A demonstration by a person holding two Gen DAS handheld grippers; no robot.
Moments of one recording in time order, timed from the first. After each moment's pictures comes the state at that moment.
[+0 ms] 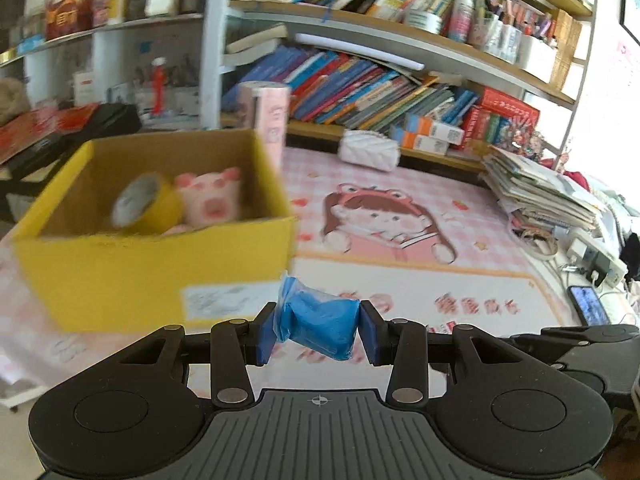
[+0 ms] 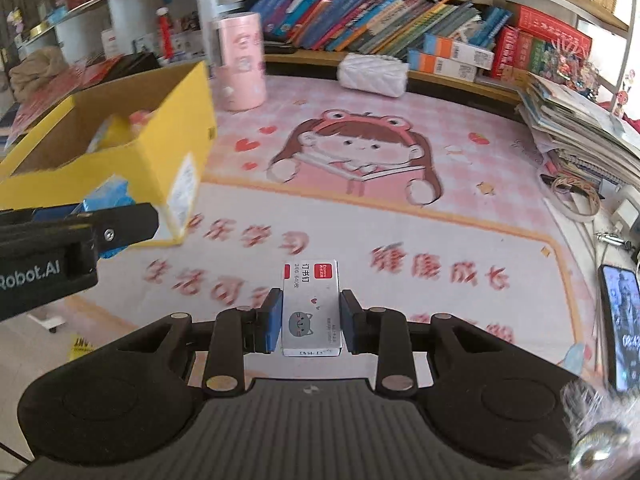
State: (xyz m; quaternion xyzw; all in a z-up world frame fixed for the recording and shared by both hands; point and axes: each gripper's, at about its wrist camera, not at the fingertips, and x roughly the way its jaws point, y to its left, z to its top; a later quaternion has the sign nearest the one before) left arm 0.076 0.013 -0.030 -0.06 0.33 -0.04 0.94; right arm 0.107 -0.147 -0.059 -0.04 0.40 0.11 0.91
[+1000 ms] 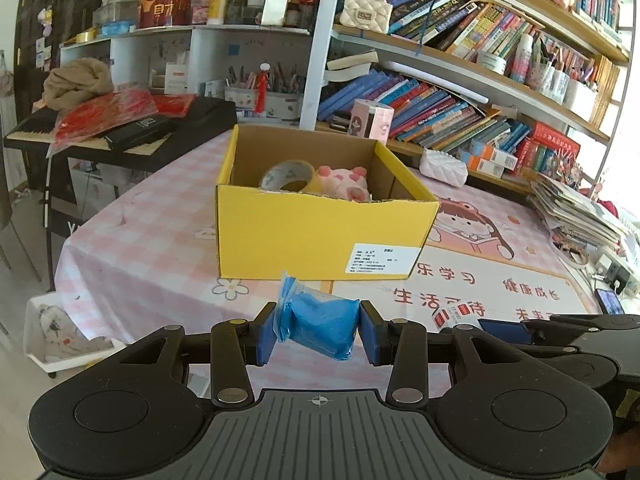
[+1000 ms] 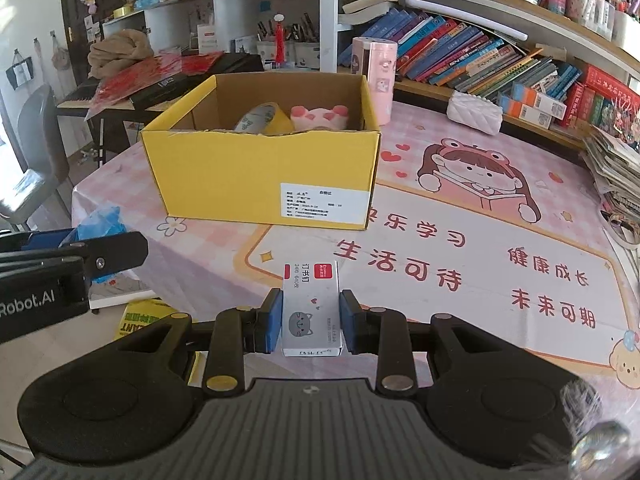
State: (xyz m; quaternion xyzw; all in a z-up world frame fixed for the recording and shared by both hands) left arm -0.023 0.125 -0.018 -0.09 0.31 0.02 0.95; right arm 0.015 -0.026 -0.039 -0.07 0.36 0.18 0.91
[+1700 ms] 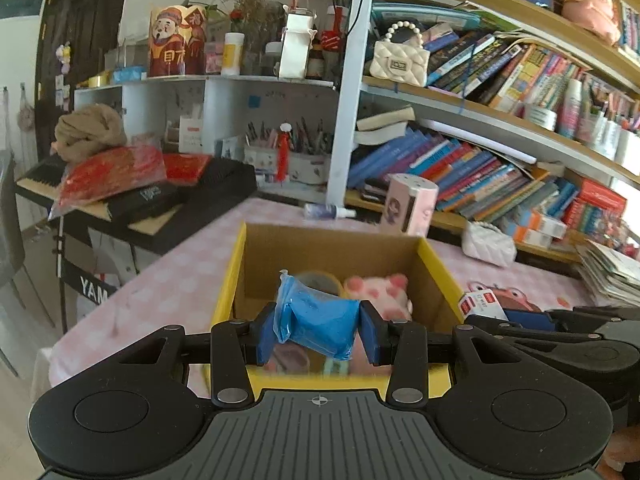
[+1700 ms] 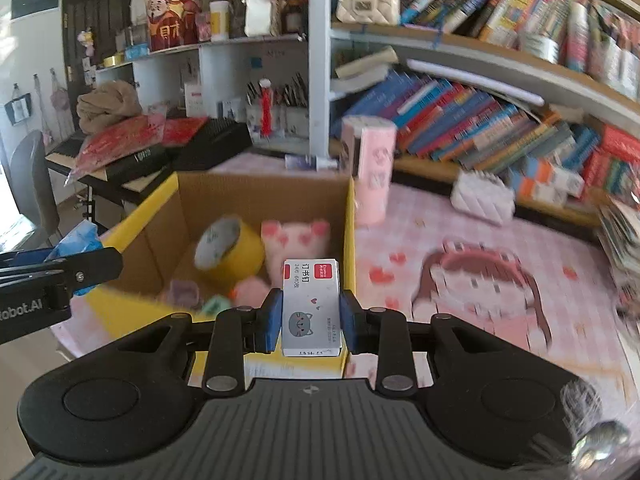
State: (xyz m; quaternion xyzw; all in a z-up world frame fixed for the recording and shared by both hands) left arm 0.109 0.143 0.015 -0.08 0.24 0.08 0.96; right arm 0.161 -0.009 0.006 -0.06 0.28 0.20 0.94
